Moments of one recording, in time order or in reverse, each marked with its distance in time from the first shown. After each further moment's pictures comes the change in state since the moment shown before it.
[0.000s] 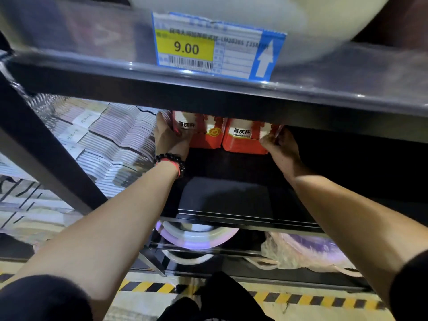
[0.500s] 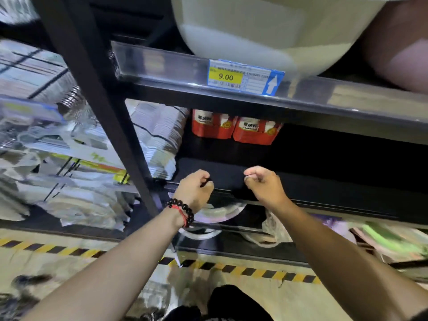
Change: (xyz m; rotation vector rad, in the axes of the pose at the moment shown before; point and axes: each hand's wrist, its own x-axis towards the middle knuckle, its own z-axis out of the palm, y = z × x) left_hand -0.157 -0.012 -0.074 0.181 -0.467 -0.060; right_hand -0.158 -0.025 0.001 -0.264 -0.276 0.007
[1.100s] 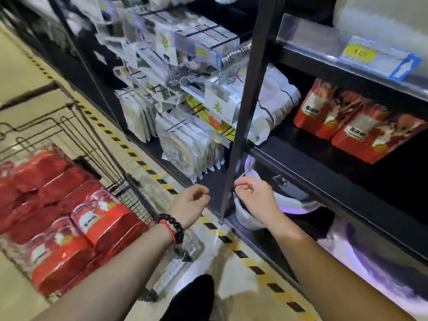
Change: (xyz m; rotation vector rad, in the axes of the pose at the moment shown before) left_hand -0.246 -0.078 -0.043 -0.239 0.406 -0.349; right_hand -0.144 -0.051 0.102 0.114 -0.602 -0.257
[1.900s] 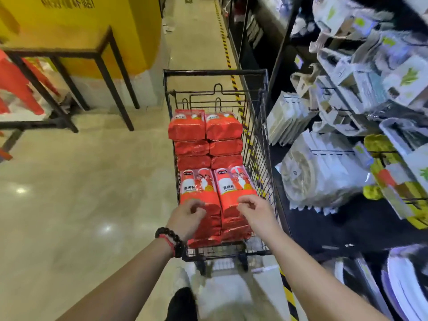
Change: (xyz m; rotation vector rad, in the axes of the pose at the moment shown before) left_hand -0.205 -0.198 -0.204 -0.238 0.675 -0.476; right_hand -0.087 -0.099 0.322 -0.133 -0.724 -0.173
